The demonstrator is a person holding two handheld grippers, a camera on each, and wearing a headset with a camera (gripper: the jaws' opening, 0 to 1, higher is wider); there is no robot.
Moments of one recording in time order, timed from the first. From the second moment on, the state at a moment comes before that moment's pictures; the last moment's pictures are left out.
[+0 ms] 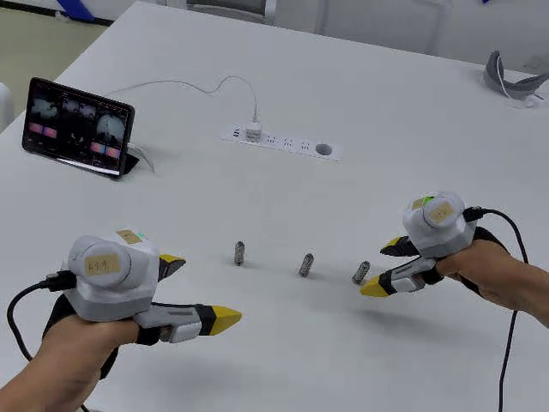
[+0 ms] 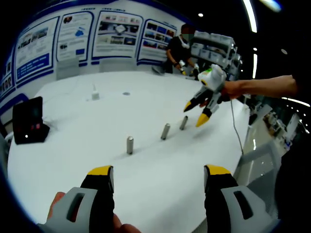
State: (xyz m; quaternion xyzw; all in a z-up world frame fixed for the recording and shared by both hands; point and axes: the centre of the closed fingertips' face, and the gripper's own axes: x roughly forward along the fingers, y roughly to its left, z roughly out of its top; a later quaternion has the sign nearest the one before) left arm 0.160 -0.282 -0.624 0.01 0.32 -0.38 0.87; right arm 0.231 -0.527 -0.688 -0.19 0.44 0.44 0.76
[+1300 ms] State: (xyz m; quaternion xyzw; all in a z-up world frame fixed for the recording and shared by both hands) left arm 0.186 -0.264 -0.607 0.01 0.30 -0.39 0.87; right arm 0.193 -0.521 -0.639 -0.02 0.34 0.33 0.88
